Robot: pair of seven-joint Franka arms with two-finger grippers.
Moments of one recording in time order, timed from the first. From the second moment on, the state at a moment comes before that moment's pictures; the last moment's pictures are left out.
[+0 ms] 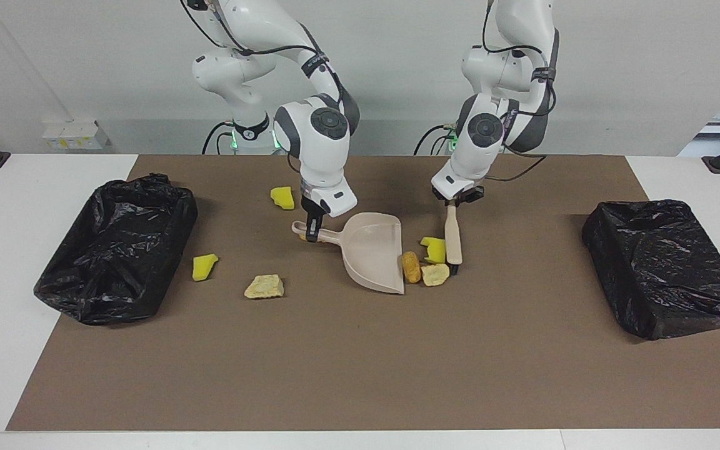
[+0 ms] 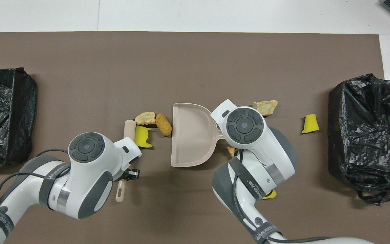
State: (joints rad) left arm -0.49 -0.04 -0.04 -2.33 -0.10 2.09 -0.23; right arm 0.57 0.20 -0.07 -1.96 -0.18 2.11 -0.86
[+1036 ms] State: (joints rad) left arm -0.70 -0.01 -0.02 -2.07 -0.14 1.88 -0.39; right arm 0.57 0.21 -0.07 -1.96 -0.18 2.11 -0.86
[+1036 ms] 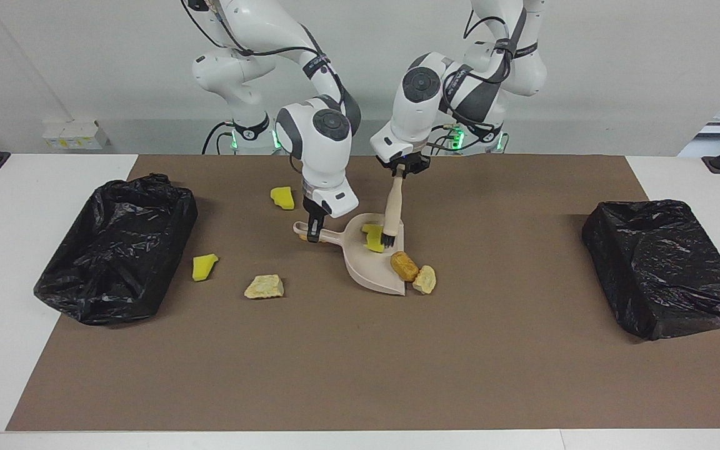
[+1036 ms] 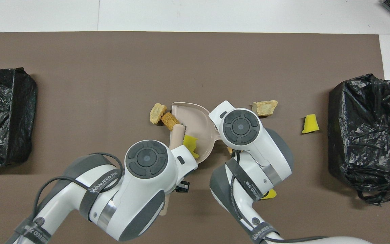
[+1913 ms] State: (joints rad) left arm -0.38 0.23 -0.01 -1.94 -0.01 2.02 -0.05; right arm 0.57 0.21 -0.07 -1.96 -0.18 2.11 -0.86
